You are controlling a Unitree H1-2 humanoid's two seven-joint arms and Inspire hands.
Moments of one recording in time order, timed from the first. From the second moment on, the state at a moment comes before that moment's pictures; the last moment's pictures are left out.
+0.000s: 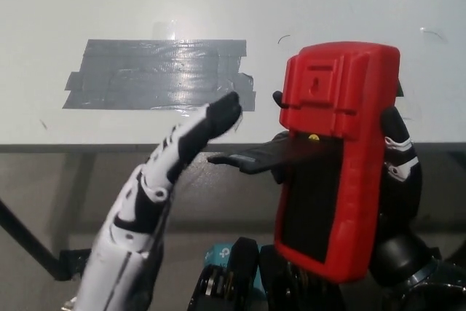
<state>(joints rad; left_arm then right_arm) -0.23 0.01 -0.30 -0.88 0.22 -0.13 -0.13 -0.24 0.02 0.18 -0.67 1.27 0.44 -0.29</state>
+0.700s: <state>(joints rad) -0.09 -0.04 -0.31 -0.88 0.42 -0.23 -0.14 -0.25 0.02 0.18 -0.71 1.28 0.44 -0.26</state>
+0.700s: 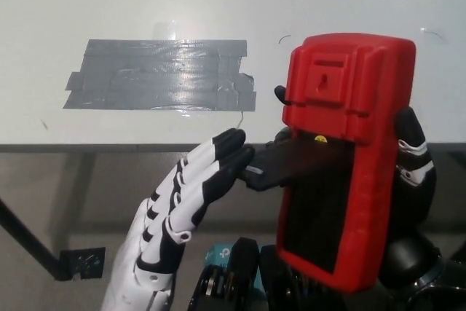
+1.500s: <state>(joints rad) -0.08 -0.05 -0.33 -0.91 0.42 -0.25 -0.17 -0.24 0.04 0.20 -0.79 1.31 0.43 -0.28</state>
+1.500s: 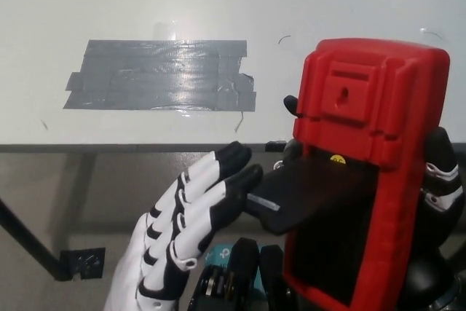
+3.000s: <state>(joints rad) 0.10 -0.06 -0.49 -0.89 0.35 -0.31 -0.16 -0.28 0.14 0.21 -0.89 1.35 0.37 -0.53</state>
